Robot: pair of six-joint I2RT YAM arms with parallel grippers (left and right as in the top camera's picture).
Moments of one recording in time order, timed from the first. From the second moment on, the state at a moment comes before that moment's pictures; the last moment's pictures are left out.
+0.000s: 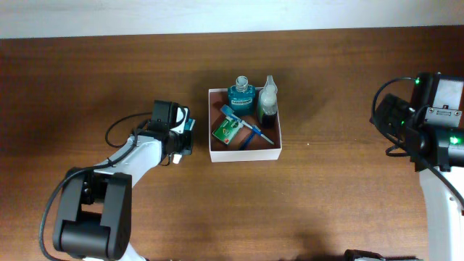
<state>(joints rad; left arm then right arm) -0.20 1.80 0.94 -0.29 0.08 -0.06 -0.17 1.25 1.35 -1.04 0.27 0.36</state>
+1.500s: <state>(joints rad) -0.50 1.58 0.97 -0.04 0.14 -0.66 -0.17 1.25 1.35 -1.04 0.27 0.36</state>
